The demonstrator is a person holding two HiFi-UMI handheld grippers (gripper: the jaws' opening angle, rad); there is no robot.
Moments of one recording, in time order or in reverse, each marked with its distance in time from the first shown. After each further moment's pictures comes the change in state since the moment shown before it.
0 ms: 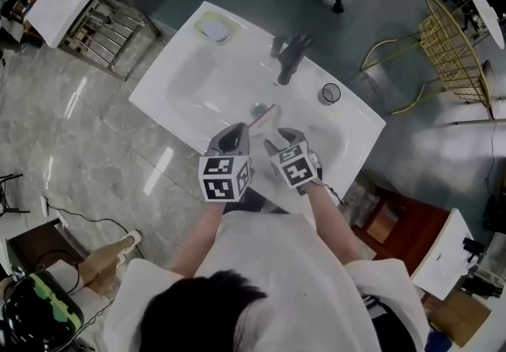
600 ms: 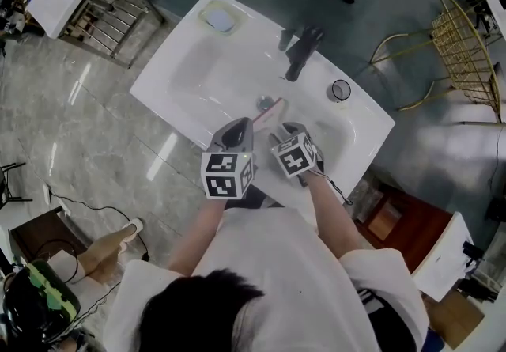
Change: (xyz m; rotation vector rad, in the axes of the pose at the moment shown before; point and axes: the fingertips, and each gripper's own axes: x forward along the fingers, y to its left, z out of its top) left arm 0.012 0.010 -0.002 0.008 0.027 0.006; right arm 0.045 -0.014 -0.026 -0.034 0.131 -0.011
